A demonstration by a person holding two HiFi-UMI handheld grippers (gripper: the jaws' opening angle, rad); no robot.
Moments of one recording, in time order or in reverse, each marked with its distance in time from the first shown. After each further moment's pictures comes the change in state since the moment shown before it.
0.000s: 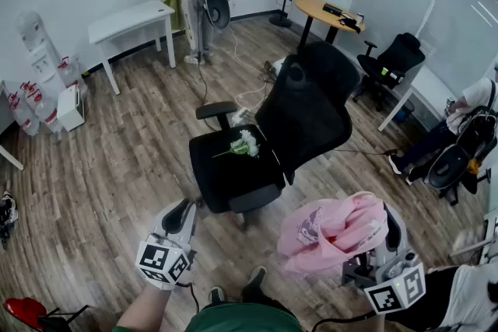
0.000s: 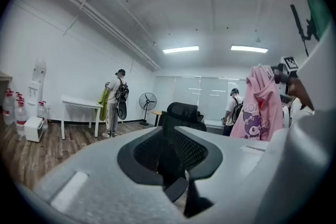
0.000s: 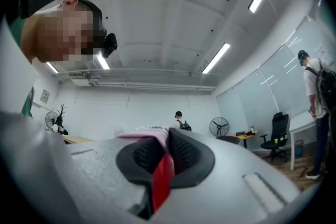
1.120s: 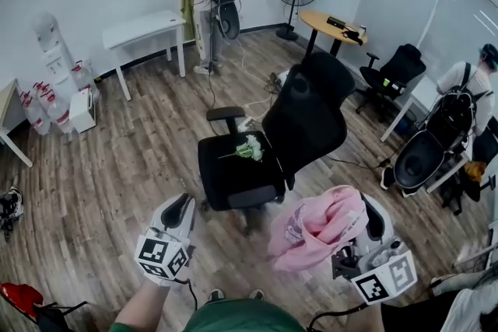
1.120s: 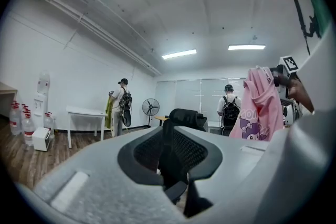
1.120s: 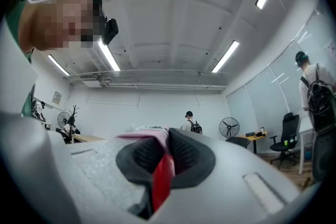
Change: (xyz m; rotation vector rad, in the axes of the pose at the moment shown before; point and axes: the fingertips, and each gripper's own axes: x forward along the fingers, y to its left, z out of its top) left arm -0.057 -0.010 0.057 0.087 -0.059 0.052; right arm -0.017 0.050 0.013 -0.005 -0.028 0.121
